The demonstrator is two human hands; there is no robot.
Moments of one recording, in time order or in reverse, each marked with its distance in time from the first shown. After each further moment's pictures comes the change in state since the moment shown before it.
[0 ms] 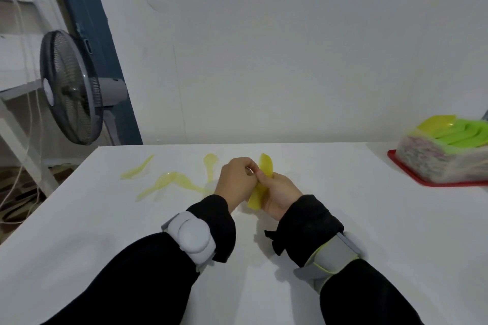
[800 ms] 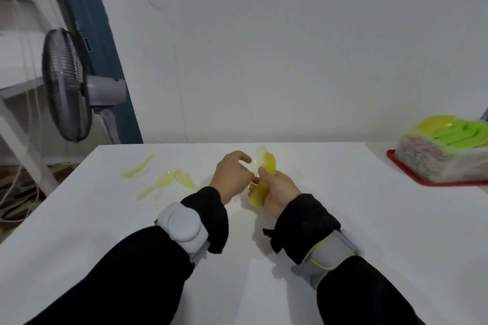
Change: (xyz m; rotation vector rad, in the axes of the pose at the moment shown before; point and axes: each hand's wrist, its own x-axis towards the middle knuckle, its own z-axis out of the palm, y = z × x) left_hand 0.010 -0.004 -0.011 -0.094 -0.058 -0.144; right_hand 0.003 0.002 0.003 -0.028 0.151 -0.050
